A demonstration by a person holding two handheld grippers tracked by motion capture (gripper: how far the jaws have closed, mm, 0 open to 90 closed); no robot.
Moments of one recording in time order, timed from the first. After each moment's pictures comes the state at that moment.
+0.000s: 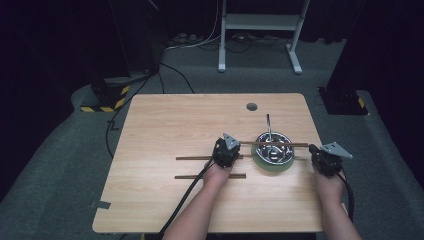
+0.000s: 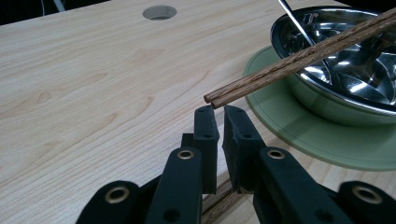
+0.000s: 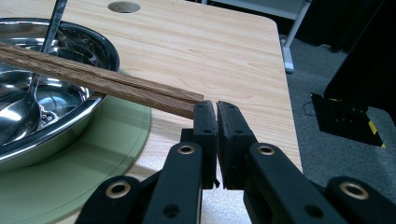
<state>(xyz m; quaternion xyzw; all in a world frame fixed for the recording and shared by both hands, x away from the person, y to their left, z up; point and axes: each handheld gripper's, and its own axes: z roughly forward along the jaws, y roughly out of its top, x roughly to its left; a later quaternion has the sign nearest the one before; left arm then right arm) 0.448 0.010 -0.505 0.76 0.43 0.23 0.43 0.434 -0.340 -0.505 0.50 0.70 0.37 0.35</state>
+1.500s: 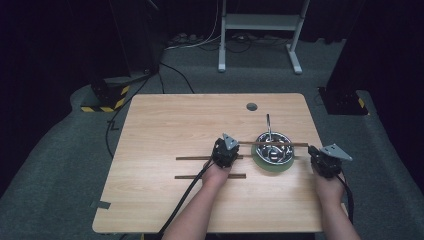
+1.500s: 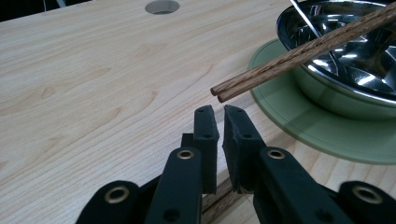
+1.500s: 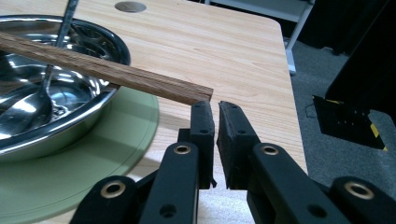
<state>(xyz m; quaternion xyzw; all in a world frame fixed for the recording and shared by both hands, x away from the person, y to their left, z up) 0.448 0.013 -0.507 0.77 0.42 0.23 0.42 0.427 -0.338 -0.506 0.49 0.70 0.37 0.36</state>
